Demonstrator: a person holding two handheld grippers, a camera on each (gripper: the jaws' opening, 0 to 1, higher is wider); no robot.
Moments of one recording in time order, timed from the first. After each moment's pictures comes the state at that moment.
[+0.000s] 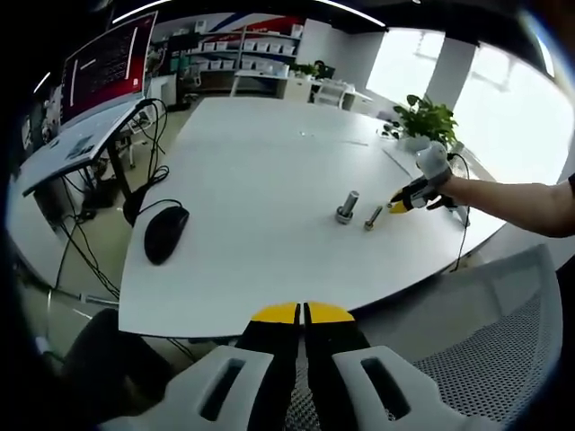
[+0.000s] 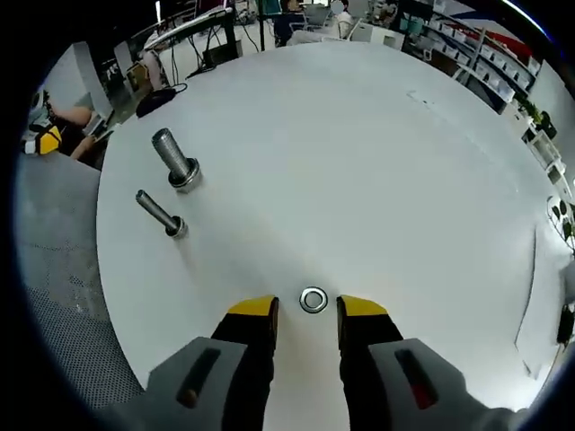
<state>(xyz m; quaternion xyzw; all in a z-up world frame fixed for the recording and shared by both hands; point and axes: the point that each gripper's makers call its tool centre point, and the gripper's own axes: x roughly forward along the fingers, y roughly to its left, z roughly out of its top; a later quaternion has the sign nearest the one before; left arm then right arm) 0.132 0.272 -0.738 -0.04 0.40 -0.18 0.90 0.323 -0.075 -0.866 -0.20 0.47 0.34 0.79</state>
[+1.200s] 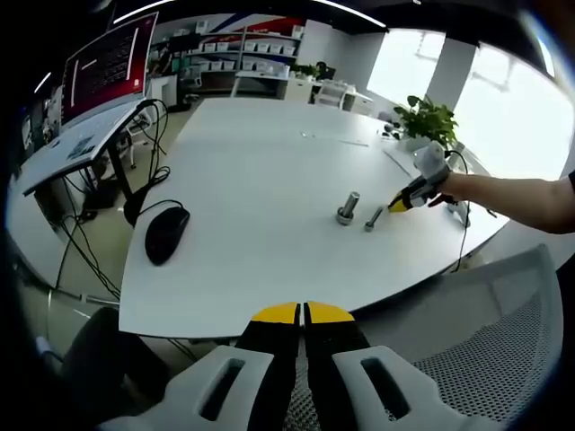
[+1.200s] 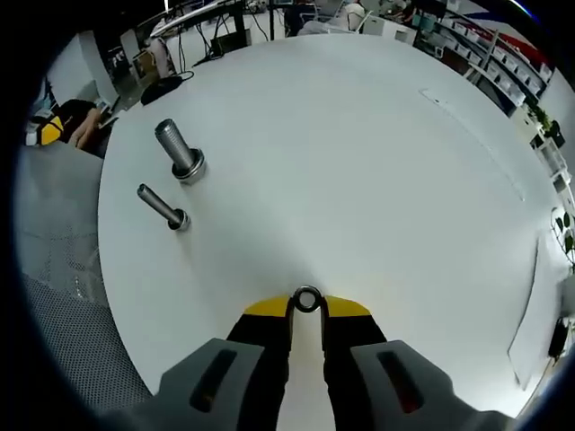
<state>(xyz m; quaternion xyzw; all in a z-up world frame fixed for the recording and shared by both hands) 0.132 0.273 -0.738 -0.04 0.40 -0.18 0.90 0.319 -0.074 -0.867 -0.23 0.49 0.35 0.77</state>
